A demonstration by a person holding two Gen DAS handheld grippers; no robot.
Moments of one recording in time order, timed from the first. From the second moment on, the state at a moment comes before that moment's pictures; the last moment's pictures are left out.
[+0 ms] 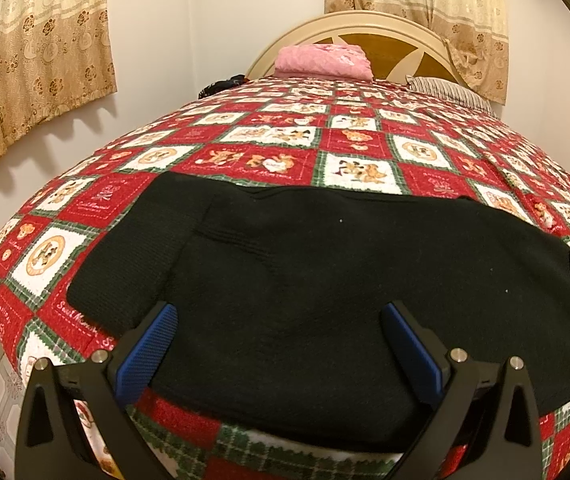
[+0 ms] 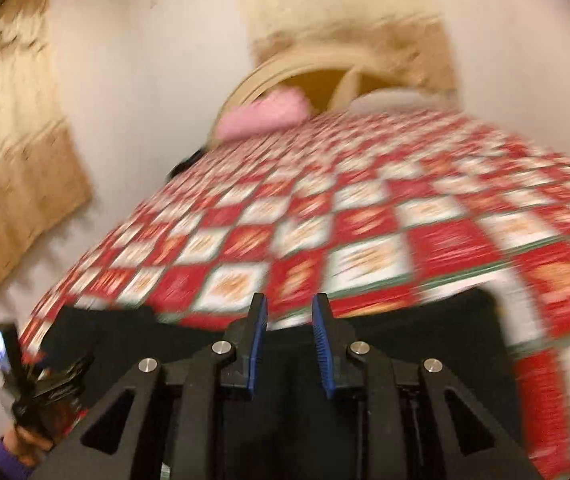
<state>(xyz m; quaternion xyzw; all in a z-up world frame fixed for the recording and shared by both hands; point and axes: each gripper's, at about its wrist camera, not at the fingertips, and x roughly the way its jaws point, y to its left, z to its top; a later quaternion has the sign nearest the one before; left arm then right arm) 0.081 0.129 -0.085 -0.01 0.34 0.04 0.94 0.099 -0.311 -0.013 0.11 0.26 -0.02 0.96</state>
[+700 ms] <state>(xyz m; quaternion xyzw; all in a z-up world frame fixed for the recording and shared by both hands) 0.080 0.125 -0.072 -0.04 0.37 0.02 0.93 0.099 -0.370 -0.057 0.18 0.28 -0.05 0.94</state>
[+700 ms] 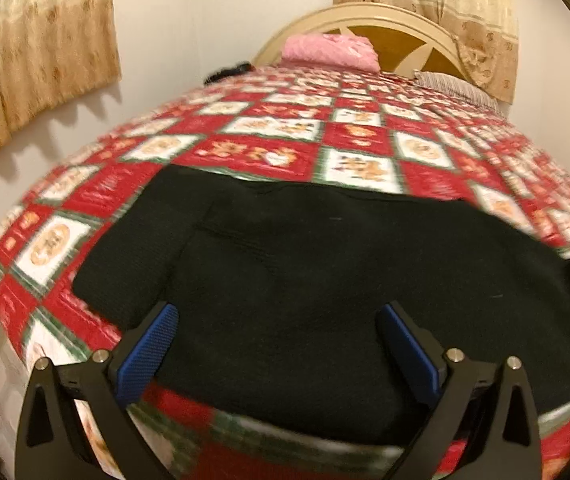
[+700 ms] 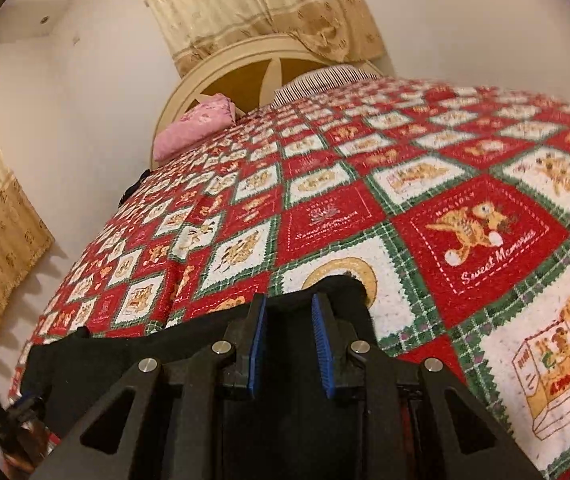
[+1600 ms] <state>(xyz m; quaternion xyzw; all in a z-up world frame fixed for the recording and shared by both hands) 0.053 -0.062 -0.057 -0.10 0.45 -0.33 0.82 0.089 -0.381 -0.064 0.23 0.25 -0.01 0.94</state>
